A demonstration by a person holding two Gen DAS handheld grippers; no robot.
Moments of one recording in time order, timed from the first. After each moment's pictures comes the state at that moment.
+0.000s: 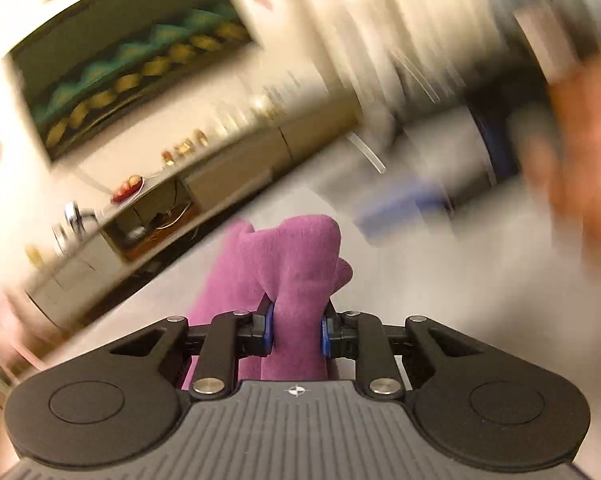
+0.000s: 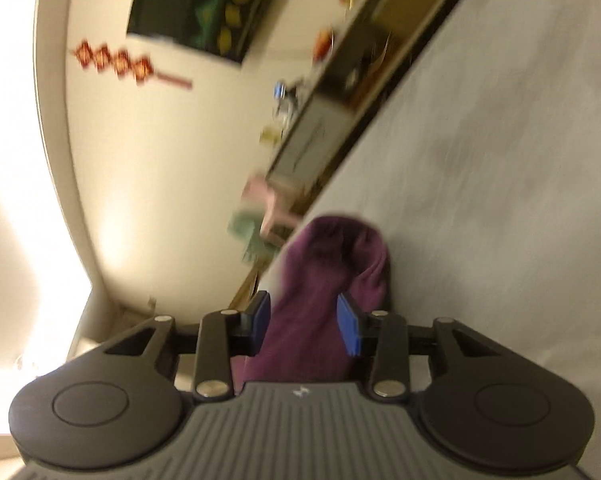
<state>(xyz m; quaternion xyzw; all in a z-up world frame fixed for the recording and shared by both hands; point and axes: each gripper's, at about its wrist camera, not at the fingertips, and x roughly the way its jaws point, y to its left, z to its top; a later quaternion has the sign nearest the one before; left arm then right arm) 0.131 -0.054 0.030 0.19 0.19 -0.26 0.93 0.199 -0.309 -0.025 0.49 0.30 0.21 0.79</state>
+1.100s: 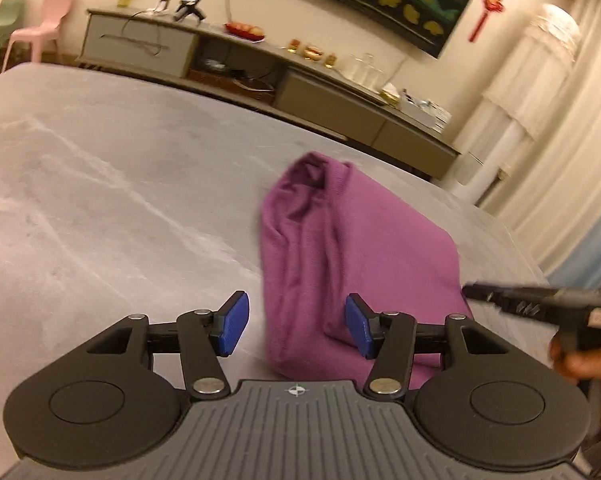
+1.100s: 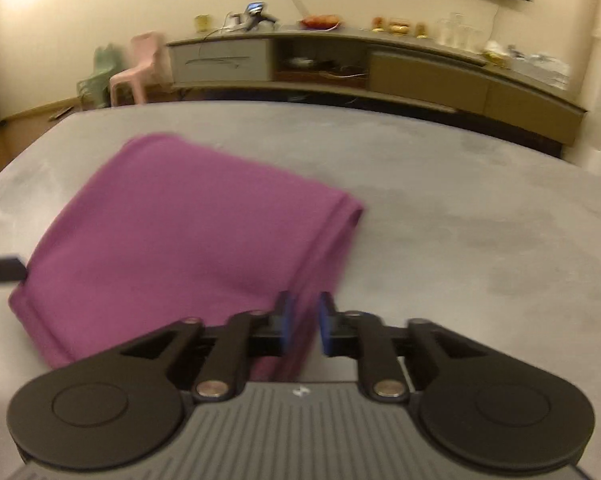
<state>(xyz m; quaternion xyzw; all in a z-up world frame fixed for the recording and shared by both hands) 0.168 0.055 -0.030 -0.14 0.35 -0.17 0.91 0.193 -0.244 0.022 -0.01 0.38 0.09 0.92</state>
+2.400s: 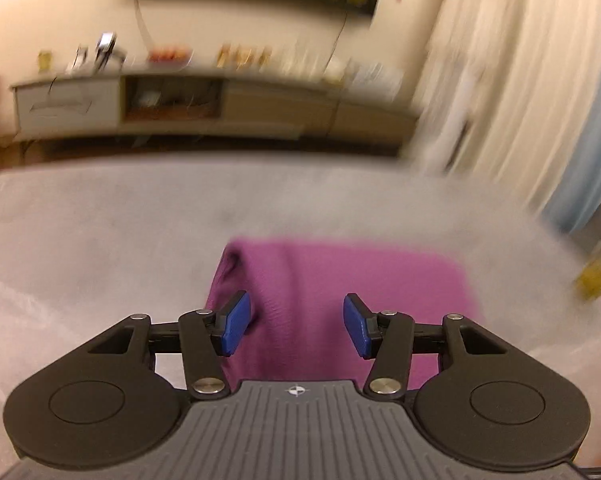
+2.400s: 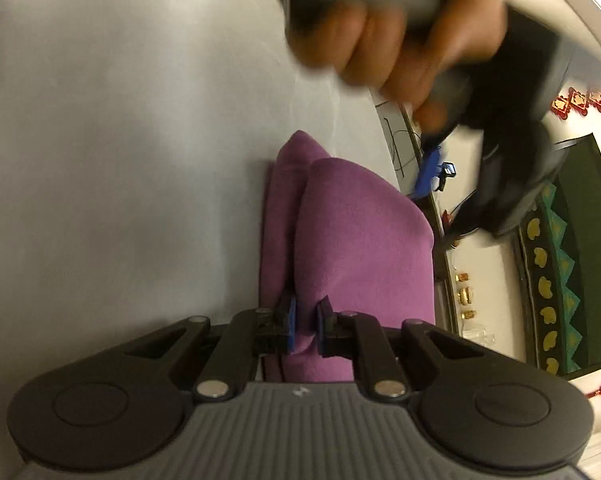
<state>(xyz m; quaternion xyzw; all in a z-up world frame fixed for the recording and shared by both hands) 0.252 -0.004 -0.023 0.00 0.36 -0.21 0.91 0.059 -0.061 -0.065 -0.57 0.20 0.20 0.77</state>
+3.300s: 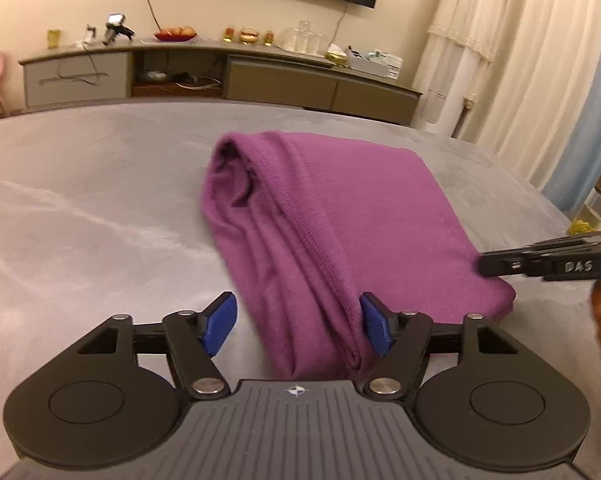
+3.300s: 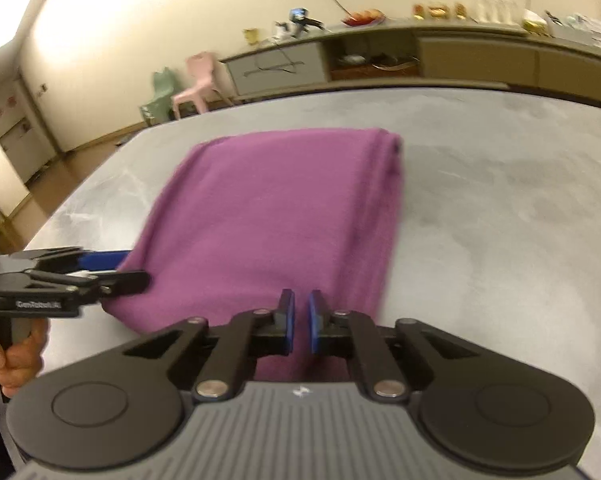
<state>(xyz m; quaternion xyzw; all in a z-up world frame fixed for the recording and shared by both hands) 0.152 0.022 -0.050 -0.02 0.35 -0.20 0.92 0.148 -0.269 -0.025 0.07 0.40 0.15 0.90</state>
